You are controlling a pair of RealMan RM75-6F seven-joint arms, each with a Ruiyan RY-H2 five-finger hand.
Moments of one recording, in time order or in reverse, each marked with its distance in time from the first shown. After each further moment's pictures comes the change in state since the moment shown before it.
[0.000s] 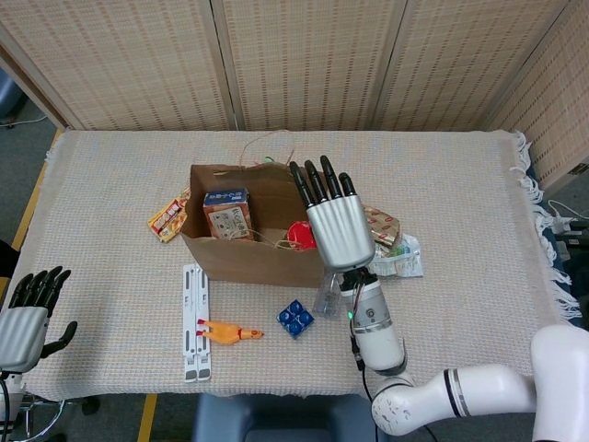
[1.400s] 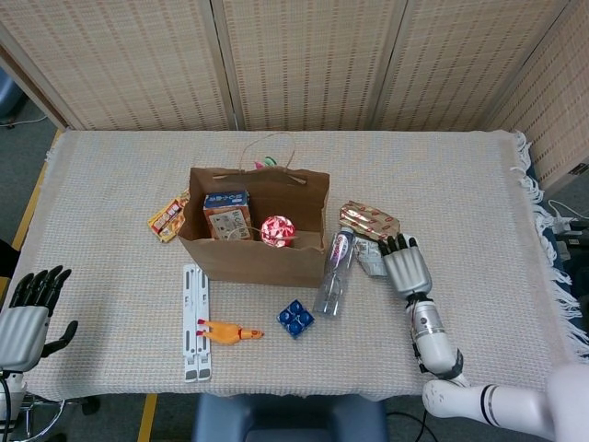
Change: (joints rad) left arm -0.002 -0.001 -0.002 -0.004 -0.003 -0.001 0.006; right arm -0.244 -0.092 -0.302 0.574 0.137 -0.368 0.210
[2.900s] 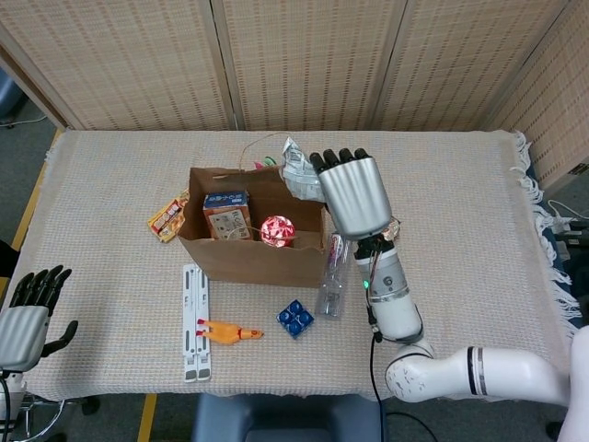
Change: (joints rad) left arm -0.002 0.000 0.000 0.005 0.003 -0.001 -0.010; right arm 0.312 0.148 0.443 -0.427 -0.126 0.214 -0.087
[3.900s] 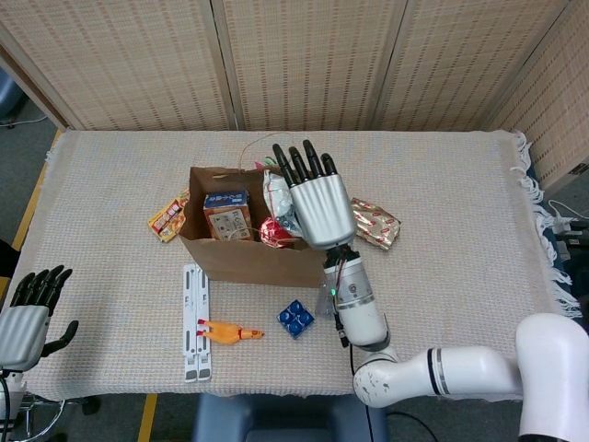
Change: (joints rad) left arm -0.002 0.004 0.001 0.001 0.000 -0.004 -0.006; right arm 0.041 -0.075 -0.075 0.003 0.106 0.075 -0.038
